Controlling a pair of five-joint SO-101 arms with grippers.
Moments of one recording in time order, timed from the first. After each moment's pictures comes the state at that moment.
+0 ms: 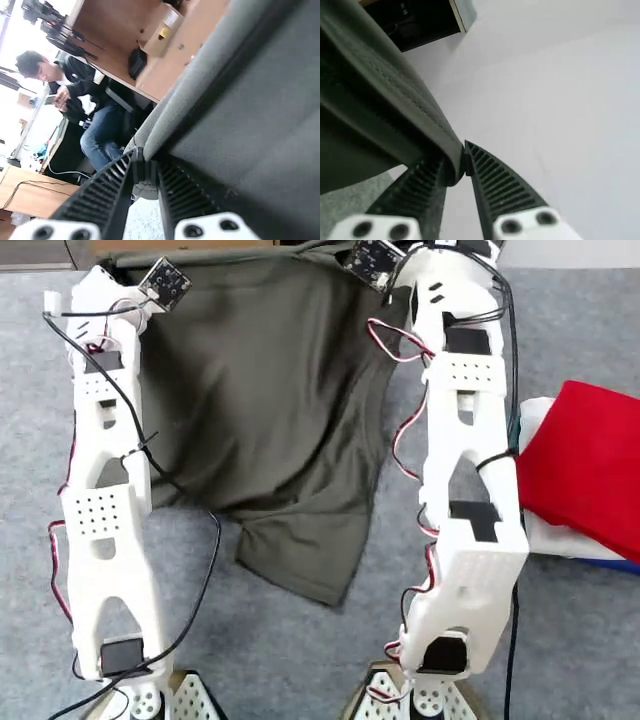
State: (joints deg) left arm -14.9 62.3 -56.9 10.1 -66.8; right arm 0.4 28.4 -25.2 10.5 62.4
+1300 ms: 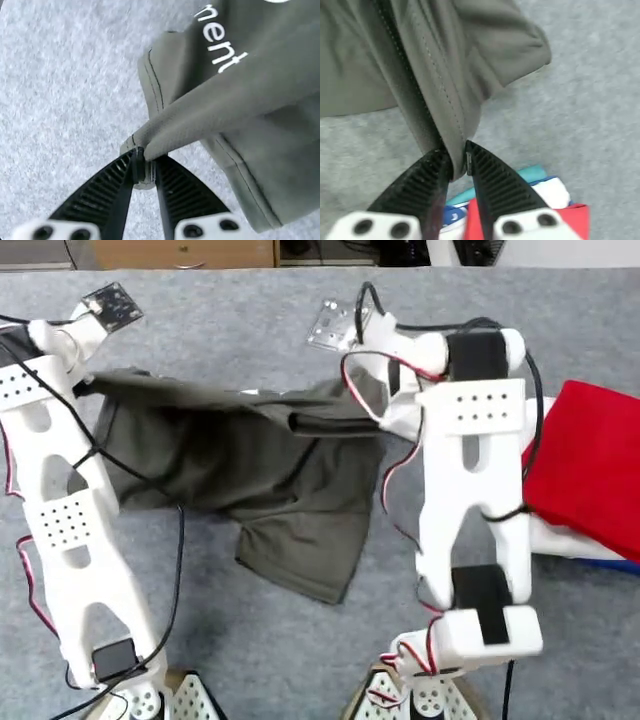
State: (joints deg) left arm -24.4 58.3 -88.3 100.1 -79.3; right arm -8.4 0.7 -22.4 101.1 51.6
